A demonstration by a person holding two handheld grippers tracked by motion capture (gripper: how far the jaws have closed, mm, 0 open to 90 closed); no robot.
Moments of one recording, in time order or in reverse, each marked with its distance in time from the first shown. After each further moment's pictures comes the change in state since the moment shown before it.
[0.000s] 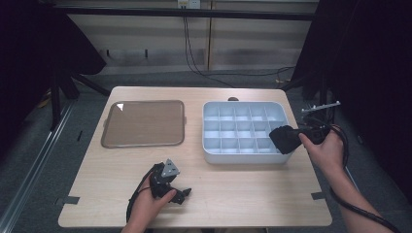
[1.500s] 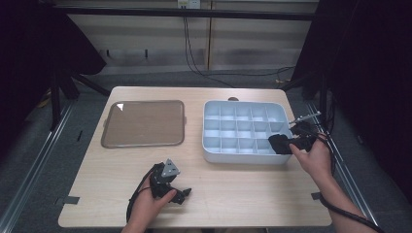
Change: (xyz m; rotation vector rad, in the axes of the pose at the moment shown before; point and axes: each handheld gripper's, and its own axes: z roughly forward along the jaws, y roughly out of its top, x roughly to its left) left arm 0.000 0.000 0.001 -0.003 -0.006 -0.001; right arm 0.008 -0.020 0.043 0.111 -0.073 -0.067
